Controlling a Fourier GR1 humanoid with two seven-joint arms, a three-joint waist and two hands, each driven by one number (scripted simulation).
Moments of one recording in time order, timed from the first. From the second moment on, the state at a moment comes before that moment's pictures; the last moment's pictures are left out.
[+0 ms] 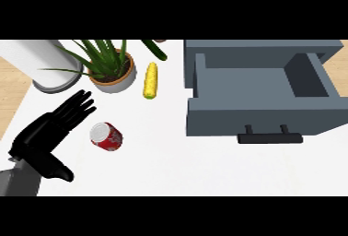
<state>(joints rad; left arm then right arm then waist) -0.14 0.29 0.16 -1.44 0.48 -0.60 0.24 0.43 -0.08 -0.59 -2.16 -0.42 0.42 0.10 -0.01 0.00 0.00</state>
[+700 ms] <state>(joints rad) -0.24 0.30 0.20 -1.01 0.19 -0.63 -0.15 0.44 -0.04 -0.66 -2.17 -0.44 0.50 0.12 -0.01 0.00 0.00</state>
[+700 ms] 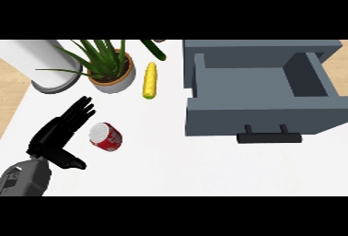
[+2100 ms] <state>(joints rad) -0.51 0.28 0.19 -0.28 -0.03 -0.59 -0.55 0.41 -0.03 -0.74 -2.23 -0.53 0.54 0.24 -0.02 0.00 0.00</state>
